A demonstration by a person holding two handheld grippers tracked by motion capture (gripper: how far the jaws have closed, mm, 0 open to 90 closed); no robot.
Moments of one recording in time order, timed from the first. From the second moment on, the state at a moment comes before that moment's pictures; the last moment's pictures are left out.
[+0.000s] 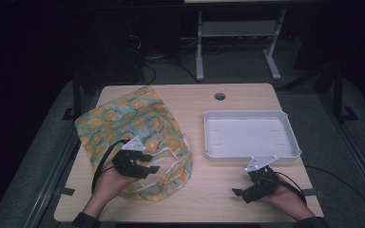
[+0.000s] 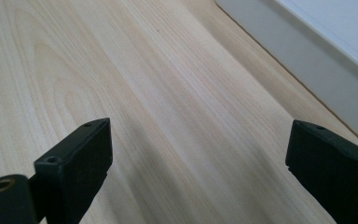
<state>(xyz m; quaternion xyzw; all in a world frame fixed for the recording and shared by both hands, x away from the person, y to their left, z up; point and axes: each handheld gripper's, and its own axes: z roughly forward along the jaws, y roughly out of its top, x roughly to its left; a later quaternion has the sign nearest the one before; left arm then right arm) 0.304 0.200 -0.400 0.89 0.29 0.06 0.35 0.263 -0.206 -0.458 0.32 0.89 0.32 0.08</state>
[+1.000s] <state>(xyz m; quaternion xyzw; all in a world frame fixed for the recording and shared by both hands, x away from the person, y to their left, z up) 0.417 0.114 -0.456 0.92 0.26 0.06 0.28 0.262 -0.205 -0.459 0.31 0.89 0.32 0.08</state>
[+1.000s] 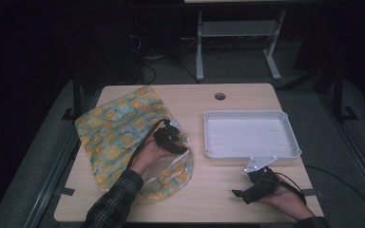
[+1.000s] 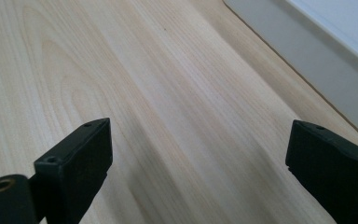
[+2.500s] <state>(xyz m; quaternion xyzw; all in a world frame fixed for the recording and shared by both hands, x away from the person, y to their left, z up) 0.323 0.074 -0.449 0.94 0.15 -0.06 0.31 0.265 -0.200 -0.457 0.30 0.89 0.32 0.07</state>
